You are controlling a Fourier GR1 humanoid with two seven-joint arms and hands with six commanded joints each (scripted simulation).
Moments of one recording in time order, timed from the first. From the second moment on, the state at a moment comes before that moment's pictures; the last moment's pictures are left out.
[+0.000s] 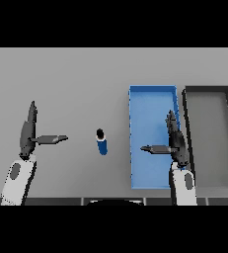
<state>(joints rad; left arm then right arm) -0.11 0.43 -0.16 -1.48 0.24 0.26 0.01 0.00 0.00 0.00 -1.57 0.00 0.00 0.00</state>
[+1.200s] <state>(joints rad) -0.04 0.60 -0.41 -1.60 0.19 -0.20 -0.08 0.05 -0.18 0.05 -1.64 0.15 0.05 -0.10</state>
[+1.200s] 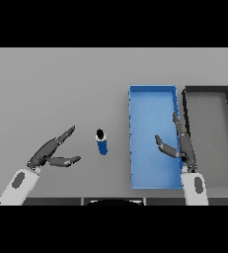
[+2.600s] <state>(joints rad) -0.24 0.14 -0.52 -1.26 0.10 -0.13 -0.15 0.08 -0.18 0.04 -1.67 0.14 0.06 -0.14</state>
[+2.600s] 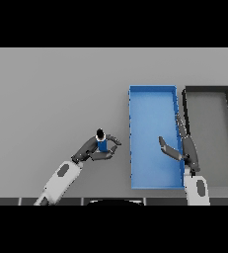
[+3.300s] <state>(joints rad) -0.26 0.10 -0.53 -1.38 0.07 -0.08 -0.21 0.04 -0.18 0.03 -1.64 0.12 0.06 -0.07</state>
